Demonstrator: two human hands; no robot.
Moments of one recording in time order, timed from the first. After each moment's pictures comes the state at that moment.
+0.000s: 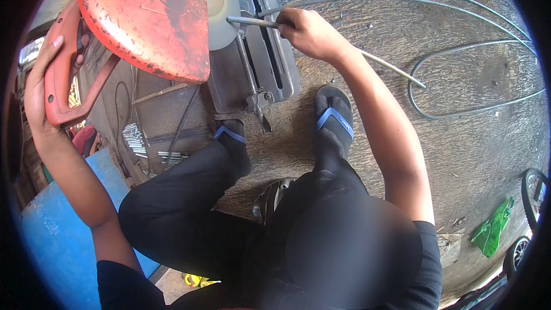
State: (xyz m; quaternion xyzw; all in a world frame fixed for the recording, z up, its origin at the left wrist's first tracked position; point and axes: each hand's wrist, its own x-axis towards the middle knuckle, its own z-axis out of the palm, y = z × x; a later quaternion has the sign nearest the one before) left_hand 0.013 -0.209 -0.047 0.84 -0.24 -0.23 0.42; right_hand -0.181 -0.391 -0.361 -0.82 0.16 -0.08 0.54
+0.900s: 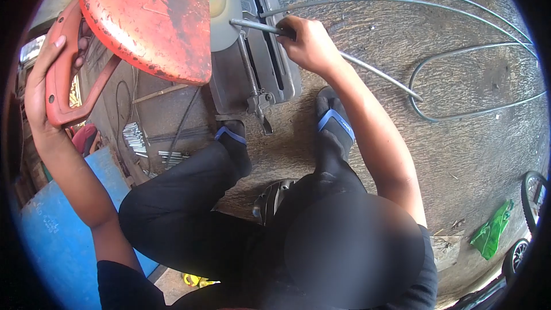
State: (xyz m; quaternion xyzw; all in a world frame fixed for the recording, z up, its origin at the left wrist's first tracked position) left_hand 0.016 -0.209 -0.046 0.85 -0.25 -0.22 0.41; right_hand -0.182 -0.367 -0.374 -0.78 0.21 -0.20 0.55
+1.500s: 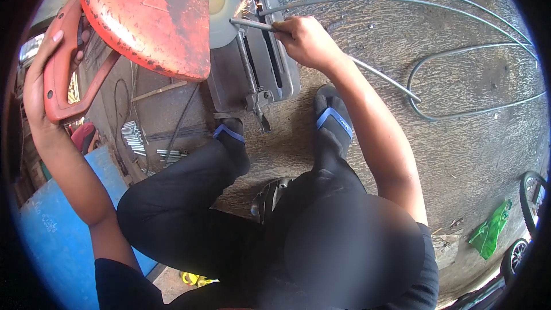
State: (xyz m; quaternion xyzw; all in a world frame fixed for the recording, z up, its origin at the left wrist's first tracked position) left_hand 0.014 -0.209 -0.048 0.85 -0.23 -0.22 0.43; right_hand -0.182 -0.371 -0.368 -0.81 0.17 -0.16 0.54
